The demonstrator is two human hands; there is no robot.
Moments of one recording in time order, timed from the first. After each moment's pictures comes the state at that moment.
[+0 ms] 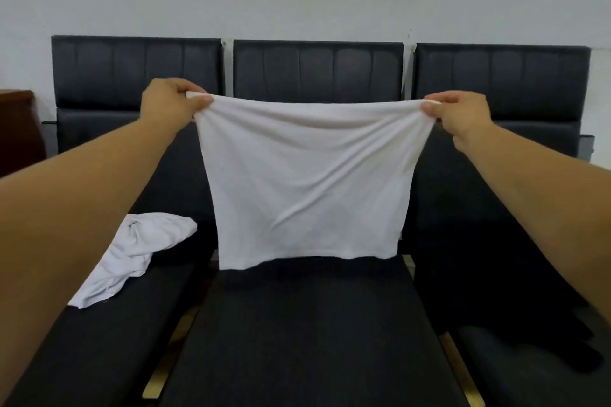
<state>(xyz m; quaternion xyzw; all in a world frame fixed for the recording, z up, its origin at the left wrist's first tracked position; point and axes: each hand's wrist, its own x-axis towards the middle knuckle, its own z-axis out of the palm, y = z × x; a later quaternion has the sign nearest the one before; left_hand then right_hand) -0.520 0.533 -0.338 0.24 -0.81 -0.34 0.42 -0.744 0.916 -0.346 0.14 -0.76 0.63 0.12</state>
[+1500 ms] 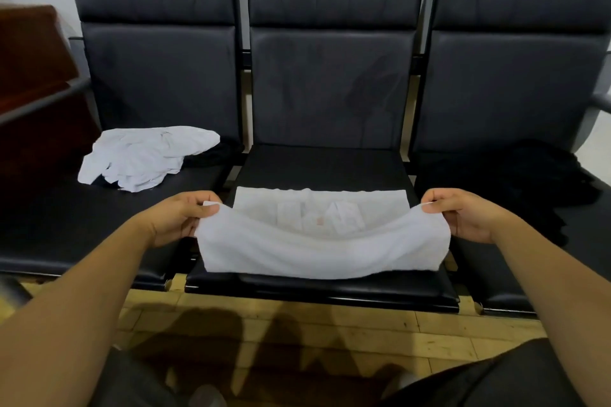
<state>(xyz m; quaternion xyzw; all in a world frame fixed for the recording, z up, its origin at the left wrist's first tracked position) -0.317 0.592 -0.588 0.15 -0.73 -0.66 -0.04 -0.591 1.038 -0.573 0.18 -0.74 0.54 -0.36</state>
